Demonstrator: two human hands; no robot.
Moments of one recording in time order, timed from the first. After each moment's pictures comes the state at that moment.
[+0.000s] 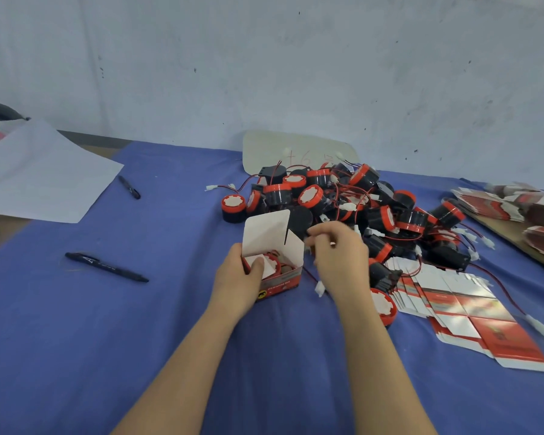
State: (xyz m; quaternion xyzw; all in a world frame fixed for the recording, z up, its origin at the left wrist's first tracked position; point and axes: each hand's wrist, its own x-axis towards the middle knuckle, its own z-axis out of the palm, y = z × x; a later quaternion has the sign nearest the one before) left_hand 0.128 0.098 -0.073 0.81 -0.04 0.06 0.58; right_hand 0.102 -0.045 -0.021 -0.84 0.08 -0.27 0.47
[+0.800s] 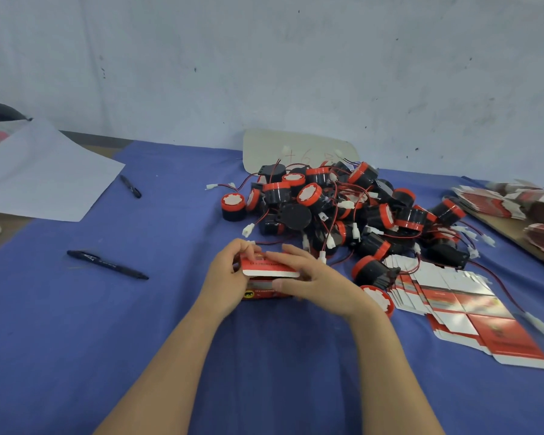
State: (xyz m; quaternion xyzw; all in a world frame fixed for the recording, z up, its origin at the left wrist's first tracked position) left_hand 0.122 0.112 -0.072 0.76 -0.12 0.07 0.63; right_hand 0.100 -0.062 -0.049 -0.86 -0.14 0.09 0.48
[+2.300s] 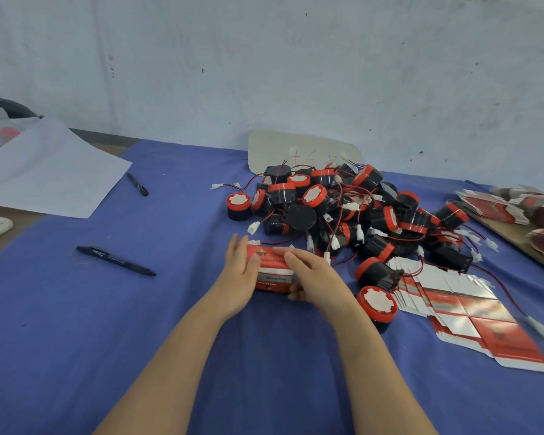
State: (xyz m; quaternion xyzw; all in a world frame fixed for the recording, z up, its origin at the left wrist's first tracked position) left_hand 0.122 0.114 -0.075 0.82 -0.11 -0.04 0.57; right_hand 0.107 -0.041 -0.061 -0.80 0.00 0.01 0.60
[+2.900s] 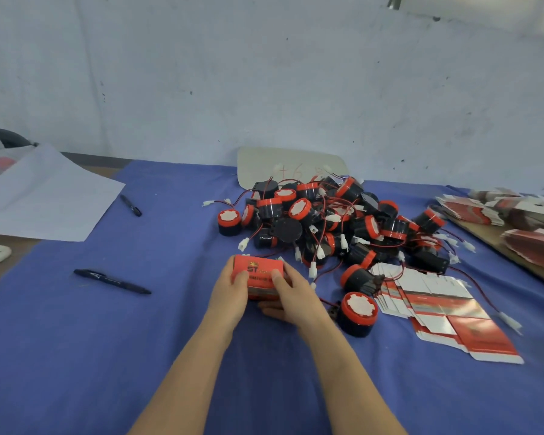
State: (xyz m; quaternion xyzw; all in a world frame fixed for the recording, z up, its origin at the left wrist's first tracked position) left_hand 0.099 0.100 -0.059 0.74 -0.01 0.00 0.67; right_hand 0.090 -0.016 -0.056 -0.74 0.11 0.02 0.66
